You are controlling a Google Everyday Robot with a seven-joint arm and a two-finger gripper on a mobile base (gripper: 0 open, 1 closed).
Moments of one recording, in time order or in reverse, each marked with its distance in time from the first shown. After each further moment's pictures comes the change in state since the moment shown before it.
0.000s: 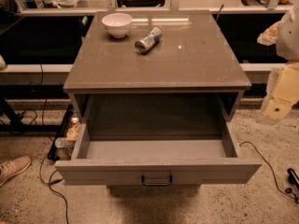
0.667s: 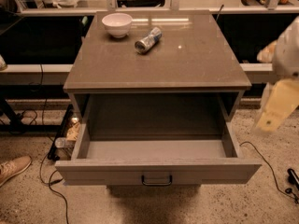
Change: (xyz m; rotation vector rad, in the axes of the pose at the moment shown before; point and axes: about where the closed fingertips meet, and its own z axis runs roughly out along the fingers) arm 0.013 0.009 0.030 -0.042 -0.019 0.083
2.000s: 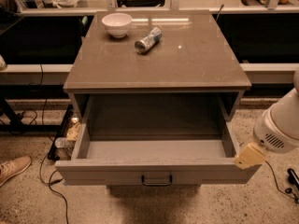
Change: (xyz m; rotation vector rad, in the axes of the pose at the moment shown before) arm 0.069 0.054 0.141 -0.082 0.056 0.391
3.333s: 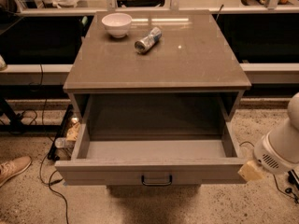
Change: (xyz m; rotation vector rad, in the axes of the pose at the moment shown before) arm 0.046 0.001 0.063 -0.074 0.039 0.155
